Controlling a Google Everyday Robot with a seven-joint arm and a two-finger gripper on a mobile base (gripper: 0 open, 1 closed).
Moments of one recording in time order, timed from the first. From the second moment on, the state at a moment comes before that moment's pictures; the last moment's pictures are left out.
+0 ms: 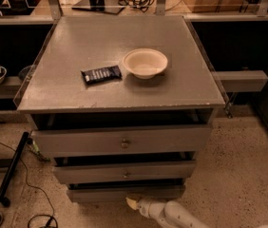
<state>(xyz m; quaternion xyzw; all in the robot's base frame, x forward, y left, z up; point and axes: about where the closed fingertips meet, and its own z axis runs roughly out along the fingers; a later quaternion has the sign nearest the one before) 0.535 0.004 0.183 -0.18 0.83 0.36 0.39</state>
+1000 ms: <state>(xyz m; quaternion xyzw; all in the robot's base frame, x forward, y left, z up) 0.553 0.030 0.194 -0.20 0.81 0.37 0.41</state>
